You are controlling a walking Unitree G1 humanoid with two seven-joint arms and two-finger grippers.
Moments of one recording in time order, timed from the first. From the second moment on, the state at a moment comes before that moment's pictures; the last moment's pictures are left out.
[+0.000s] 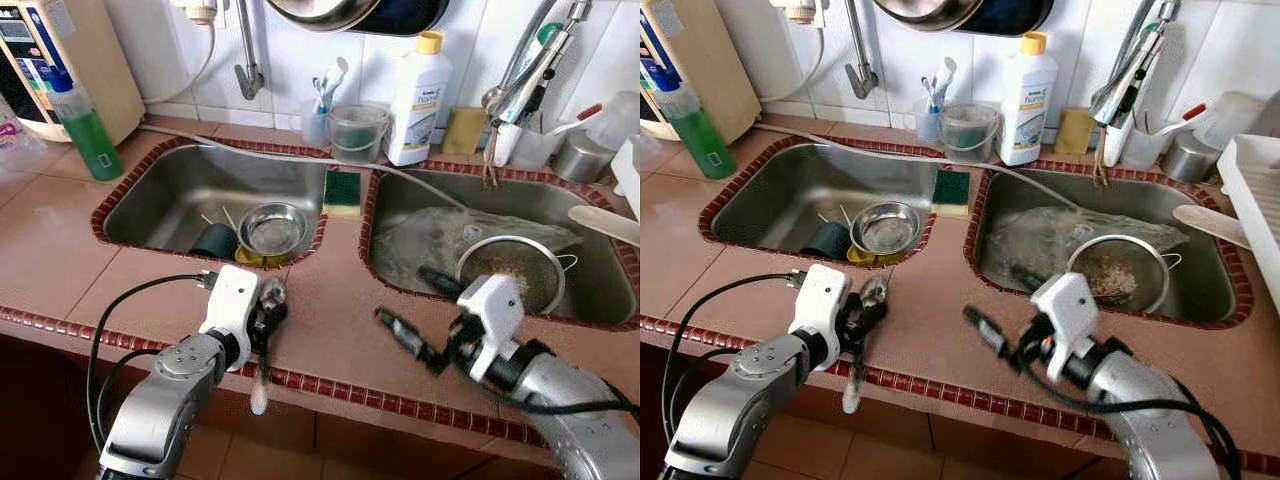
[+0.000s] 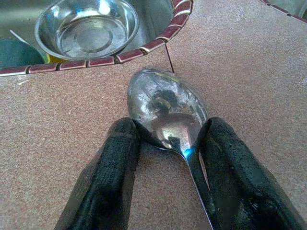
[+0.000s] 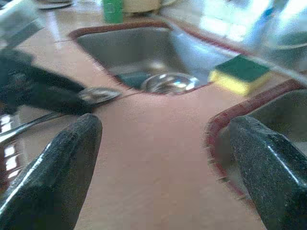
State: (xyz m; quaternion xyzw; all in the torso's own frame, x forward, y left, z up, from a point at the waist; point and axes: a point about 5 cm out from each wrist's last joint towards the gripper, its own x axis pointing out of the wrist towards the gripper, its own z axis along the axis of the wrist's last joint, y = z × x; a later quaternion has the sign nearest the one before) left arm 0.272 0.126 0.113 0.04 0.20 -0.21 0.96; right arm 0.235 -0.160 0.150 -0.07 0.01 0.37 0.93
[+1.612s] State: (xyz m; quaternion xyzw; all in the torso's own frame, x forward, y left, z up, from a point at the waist) left arm 0.276 0.126 0.114 0.04 0.20 -0.21 0.95; right arm 0.219 -0.151 0.141 -0.03 0.06 0.42 0.90
